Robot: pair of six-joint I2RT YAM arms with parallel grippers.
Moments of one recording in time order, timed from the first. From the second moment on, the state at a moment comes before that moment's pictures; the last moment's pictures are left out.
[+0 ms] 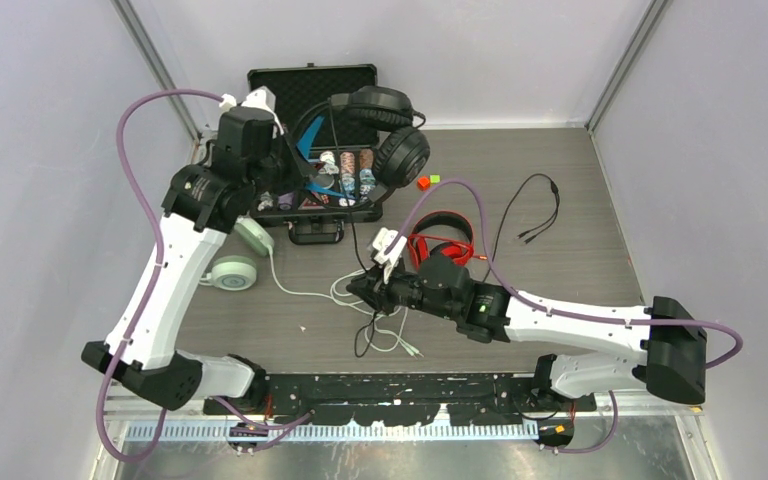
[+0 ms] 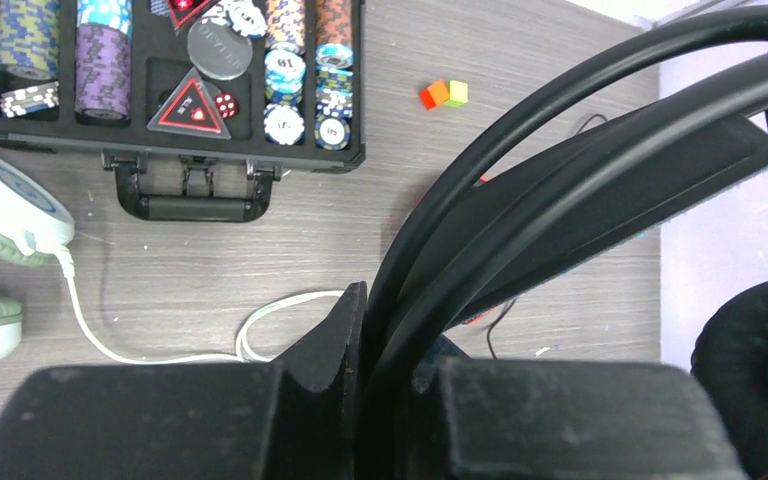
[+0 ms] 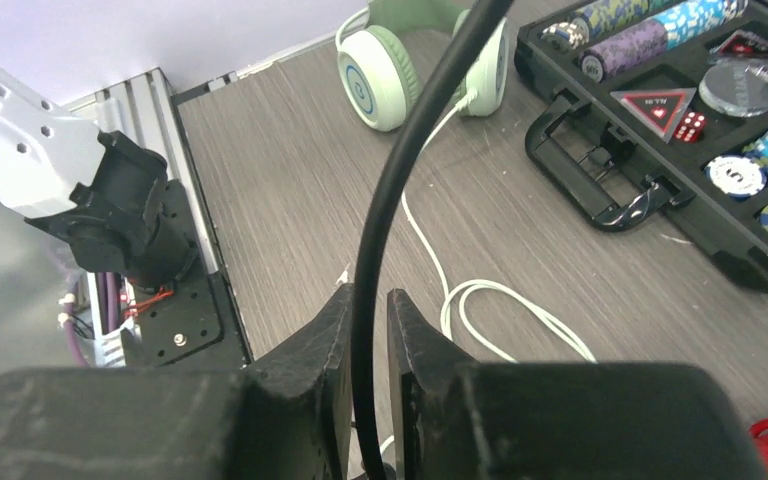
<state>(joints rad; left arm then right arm) -0.46 1.33 1.75 -0.98 -0.14 -0.64 1.18 1.22 0.81 0.24 0.02 0.14</state>
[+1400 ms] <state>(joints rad) -0.37 1.35 2.09 -1.16 -0.05 -0.51 1.13 1.09 0.46 0.63 0.19 0.14</state>
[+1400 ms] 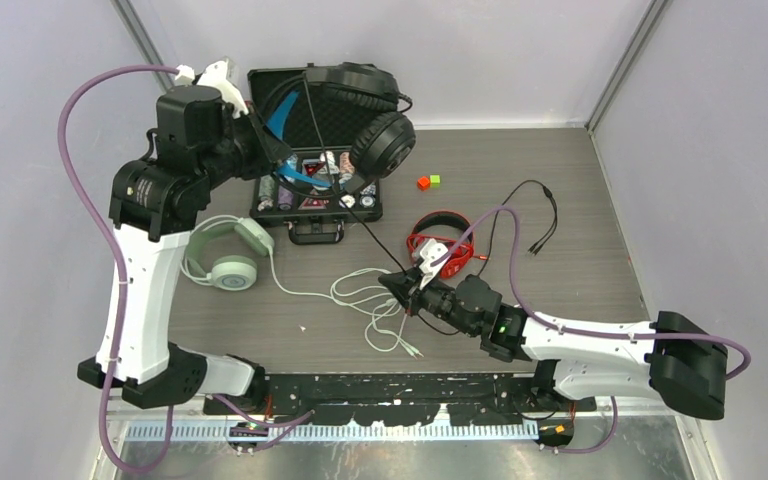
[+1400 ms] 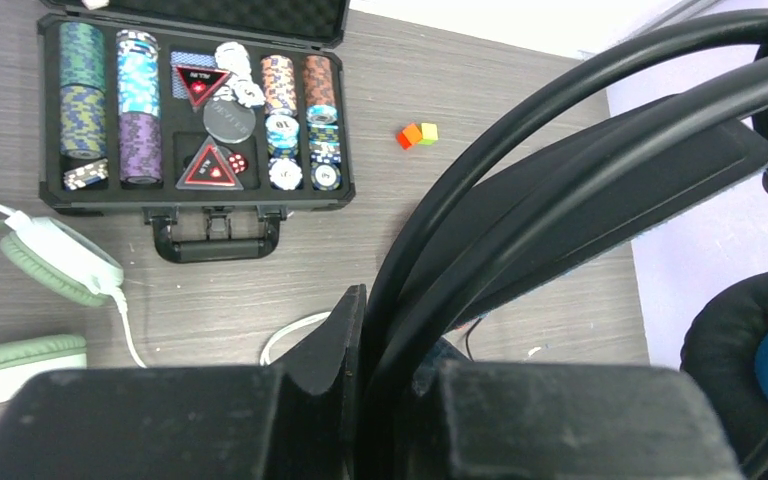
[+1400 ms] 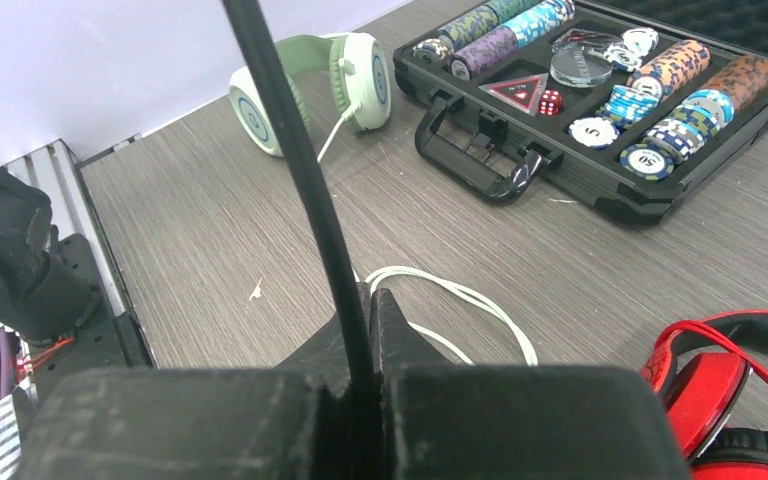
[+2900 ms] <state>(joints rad) -0.50 1.17 1.63 -1.00 0.54 0.36 0.63 0.99 1.03 -0.29 -0.43 0.37</state>
